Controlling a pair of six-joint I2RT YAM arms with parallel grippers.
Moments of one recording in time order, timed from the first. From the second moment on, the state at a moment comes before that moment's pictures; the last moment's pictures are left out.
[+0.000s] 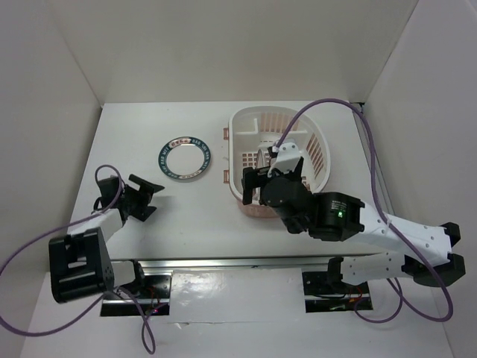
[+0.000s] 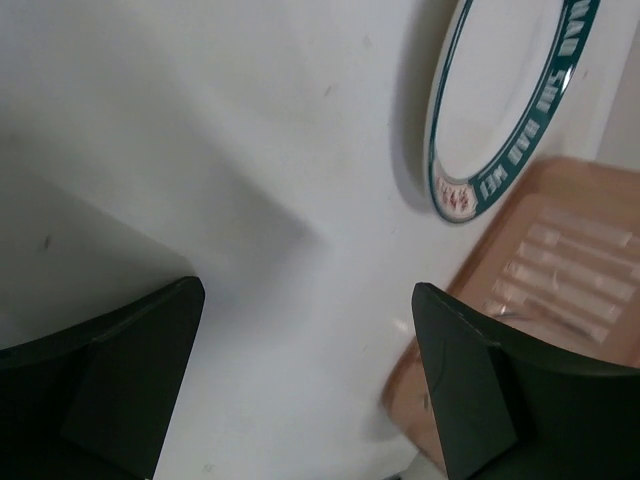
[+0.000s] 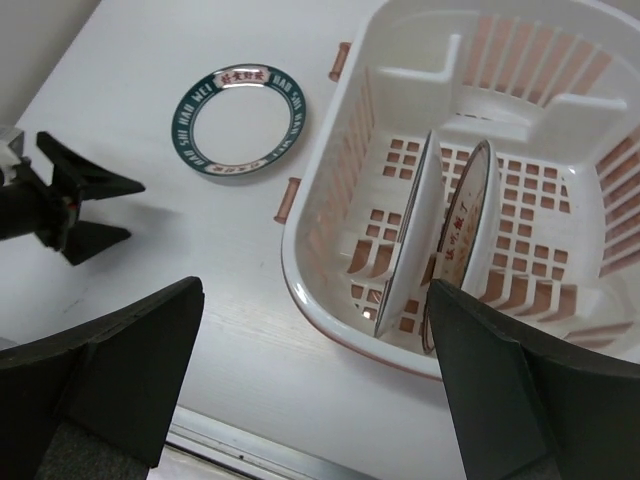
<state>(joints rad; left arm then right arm) 0.29 1.21 0.41 -0.02 0.39 -0.94 1.30 1.11 1.32 -0.71 0.92 0.54</state>
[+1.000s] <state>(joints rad) 0.18 1.90 0.88 0.30 0.37 -1.13 1.33 1.12 1.27 -0.54 0.80 0.43</state>
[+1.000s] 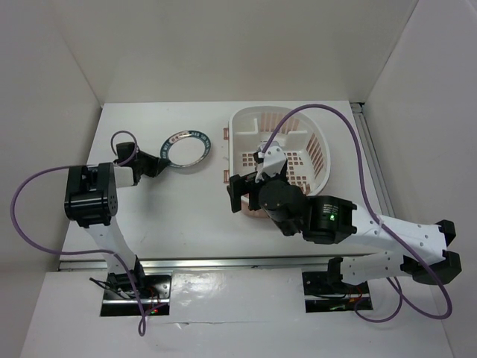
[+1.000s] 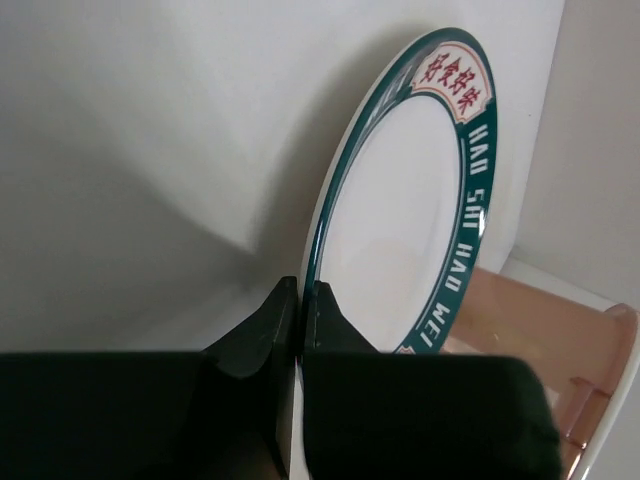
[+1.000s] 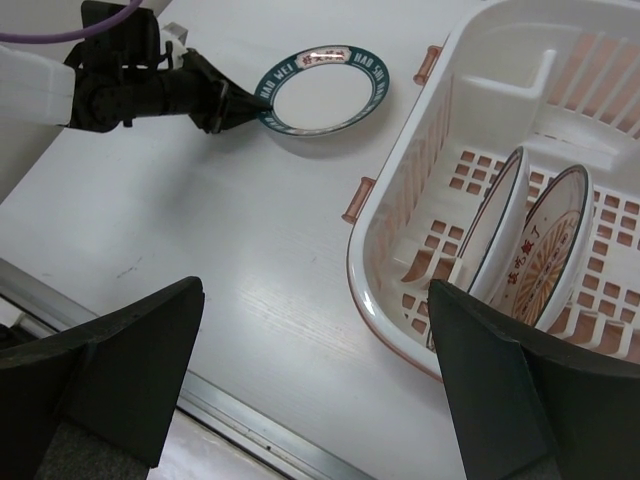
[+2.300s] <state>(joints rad) 0.09 0.57 0.79 -0.37 0.50 -0.63 0.67 1.48 1.48 -0.28 -0.40 0.26</state>
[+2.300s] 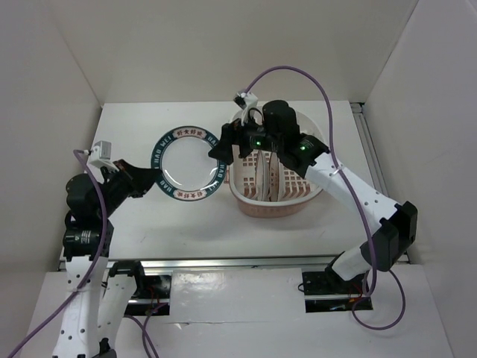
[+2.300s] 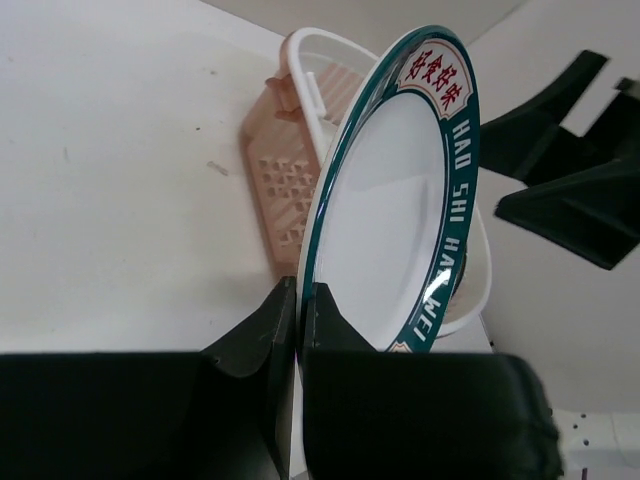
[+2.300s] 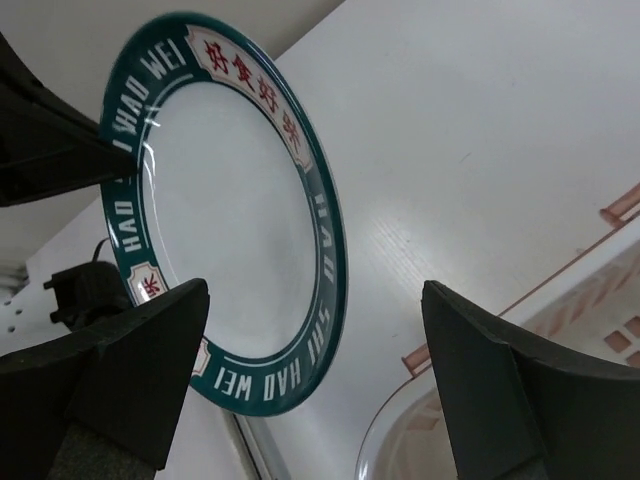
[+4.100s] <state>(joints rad) 0.11 0.69 0.70 -0.41 0.48 -0.65 0.66 1.16 1.39 -1.01 0.90 0.46</state>
